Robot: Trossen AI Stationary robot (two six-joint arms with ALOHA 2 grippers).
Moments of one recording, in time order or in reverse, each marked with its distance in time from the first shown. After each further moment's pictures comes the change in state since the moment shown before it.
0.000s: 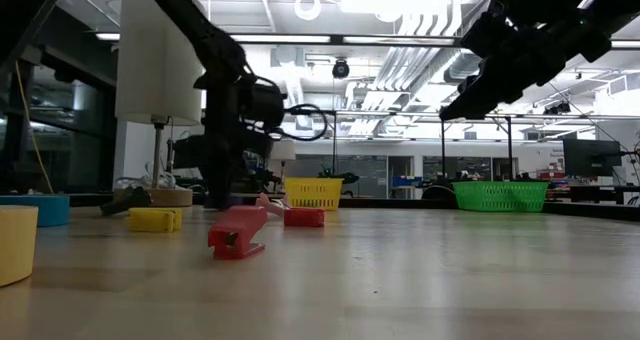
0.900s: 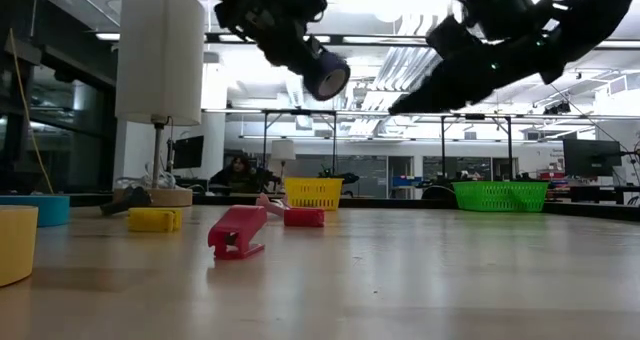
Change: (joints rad) left arm -0.249 -0.189 0.187 0.267 0.485 0.068; right arm 0.070 0.338 0.002 0.560 0.133 -0.084
